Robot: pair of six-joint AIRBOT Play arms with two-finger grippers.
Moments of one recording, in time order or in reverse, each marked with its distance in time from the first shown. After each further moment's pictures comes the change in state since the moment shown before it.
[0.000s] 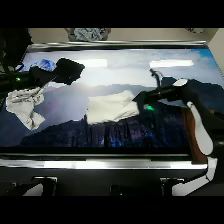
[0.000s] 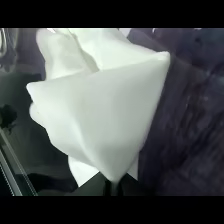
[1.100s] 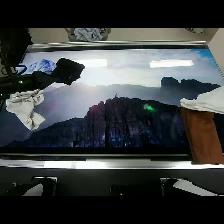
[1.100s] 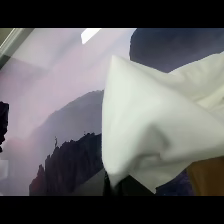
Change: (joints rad) left arm 0.000 -0.005 -0.021 0.037 0.000 0.049; right arm -0.954 0.375 0.055 -0.058 0.244 0.254
